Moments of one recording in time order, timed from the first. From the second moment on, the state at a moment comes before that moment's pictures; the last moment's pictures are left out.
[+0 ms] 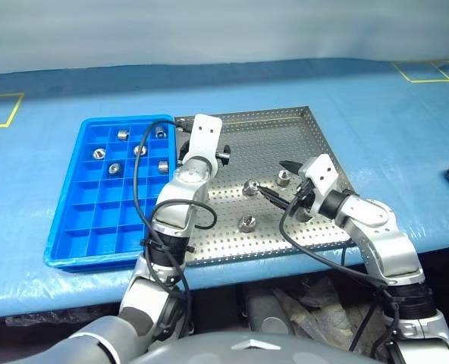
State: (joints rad) left arm -0.58 -0.14 -0.13 -0.05 0.05 0.98 0.15; right arm -0.14 -0.52 0.01 -0.25 0.26 0.36 0.69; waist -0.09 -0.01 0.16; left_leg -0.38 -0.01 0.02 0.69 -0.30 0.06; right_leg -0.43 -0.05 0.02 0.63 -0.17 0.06
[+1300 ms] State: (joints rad) left arm -0.64 -0.13 0.00 0.17 -0.14 1.03 0.23; right arm -0.14 -0.50 0.01 -0.25 0.25 0.33 0.66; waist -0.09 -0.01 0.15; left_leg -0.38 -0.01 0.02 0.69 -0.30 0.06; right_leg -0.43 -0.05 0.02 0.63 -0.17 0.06
